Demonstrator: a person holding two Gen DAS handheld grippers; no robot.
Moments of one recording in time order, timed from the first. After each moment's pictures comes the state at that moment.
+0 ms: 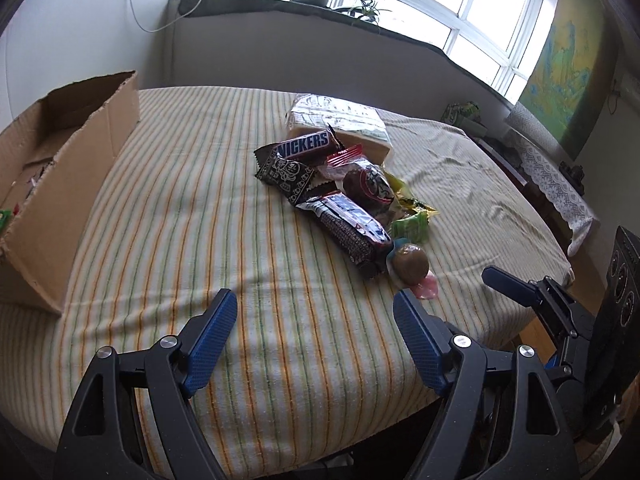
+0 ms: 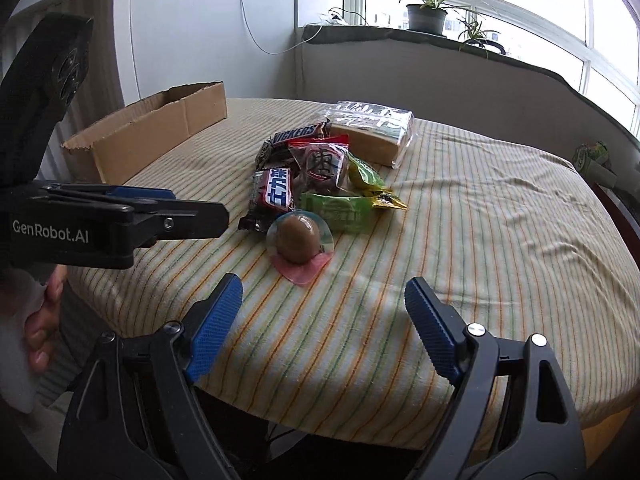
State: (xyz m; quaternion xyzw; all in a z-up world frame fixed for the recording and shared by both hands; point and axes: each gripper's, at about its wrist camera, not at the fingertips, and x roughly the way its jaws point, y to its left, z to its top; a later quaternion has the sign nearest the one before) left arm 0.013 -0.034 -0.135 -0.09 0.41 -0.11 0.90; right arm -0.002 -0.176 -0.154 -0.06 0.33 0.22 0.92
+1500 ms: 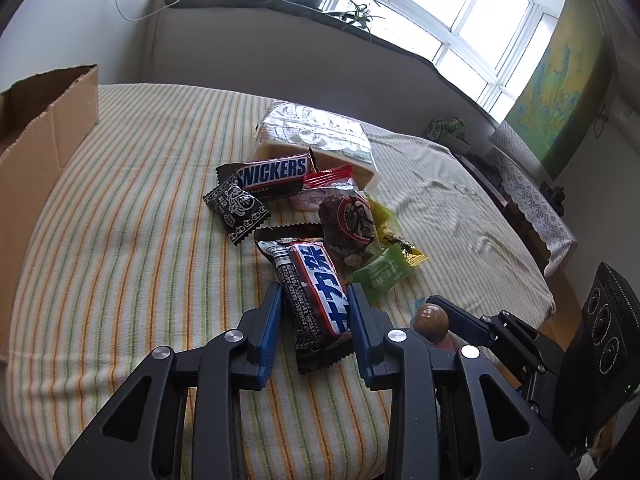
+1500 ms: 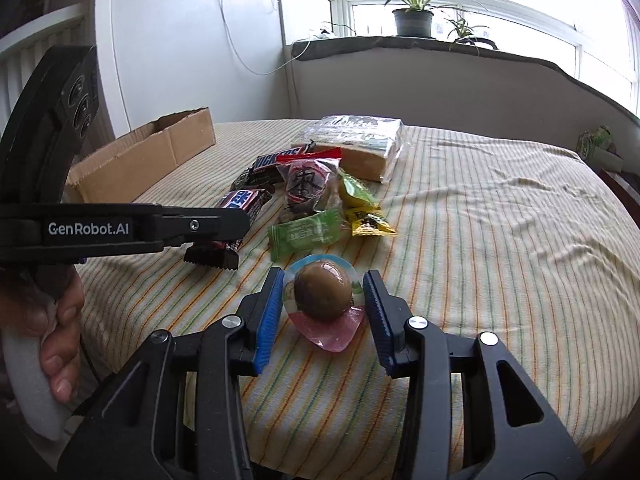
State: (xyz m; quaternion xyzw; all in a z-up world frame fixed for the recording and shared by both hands) left arm 0.046 -0.037 -0.141 -0.14 0.39 -0.16 0.90; right arm 0.020 -0.196 -0.156 0.00 0.31 0.22 0.93
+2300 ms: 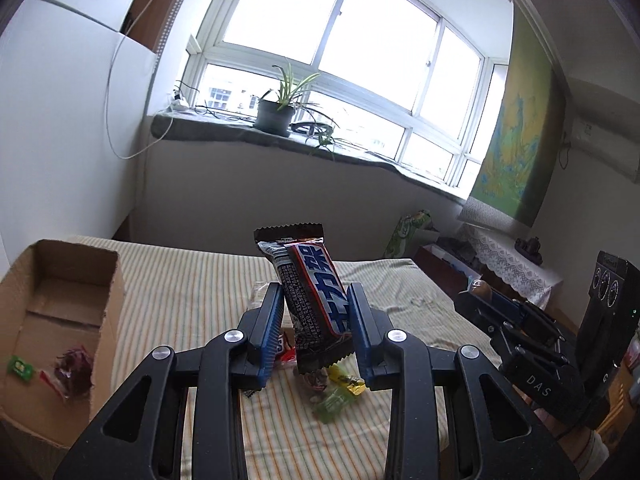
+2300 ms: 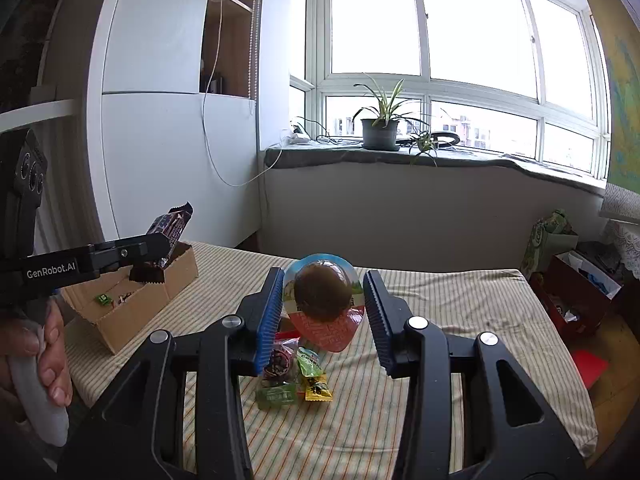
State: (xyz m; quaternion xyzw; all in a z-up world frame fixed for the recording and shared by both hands) left arm 0.026 -0.009 -0.015 -0.12 0.22 -0.17 0.95; right arm 0.012 -0.203 -0.006 -0.01 0.17 0.16 0.97
